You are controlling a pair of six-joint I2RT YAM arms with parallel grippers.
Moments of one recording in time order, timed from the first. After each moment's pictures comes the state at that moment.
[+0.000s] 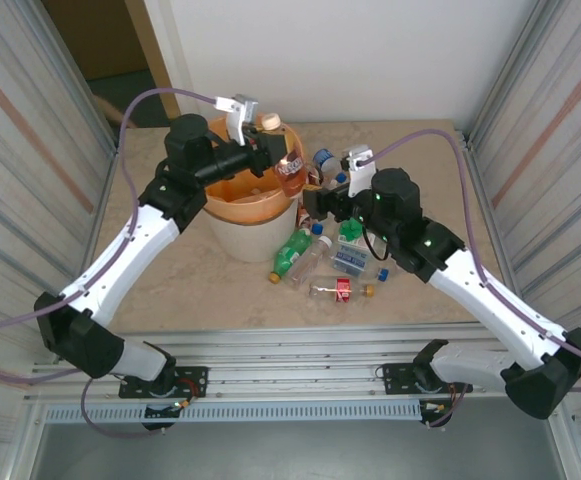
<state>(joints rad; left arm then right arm) -0.50 1.41 1.46 -0.05 0.48 -0.34 0.70 1.12 1.15 -0.27 0.13 0.19</state>
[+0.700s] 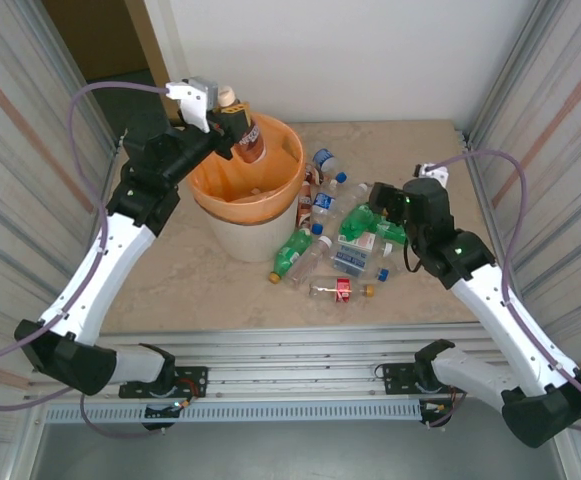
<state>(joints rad) -0.41 1.33 1.47 -0.05 0.24 -0.07 0.45 0.98 1.06 -0.61 0.45 0.54</state>
